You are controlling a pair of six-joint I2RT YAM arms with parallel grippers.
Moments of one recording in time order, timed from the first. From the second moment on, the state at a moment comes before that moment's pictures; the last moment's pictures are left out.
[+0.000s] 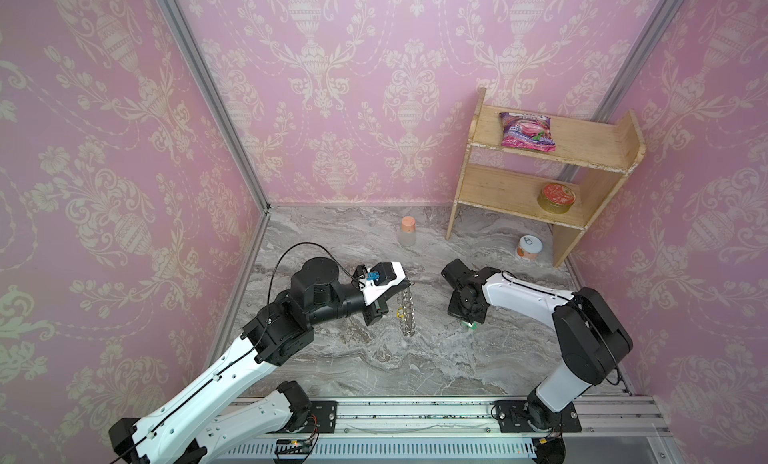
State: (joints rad) left arm -0.79 0.89 1.06 -0.39 0.35 0.30; right arm 0.56 1.63 1.01 -0.79 0.12 0.94
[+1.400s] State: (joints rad) left arm -0.90 1.19 1.64 -0.75 0.45 0.48; right arm 0.44 0.96 1.52 -0.87 -0.99 -0.32
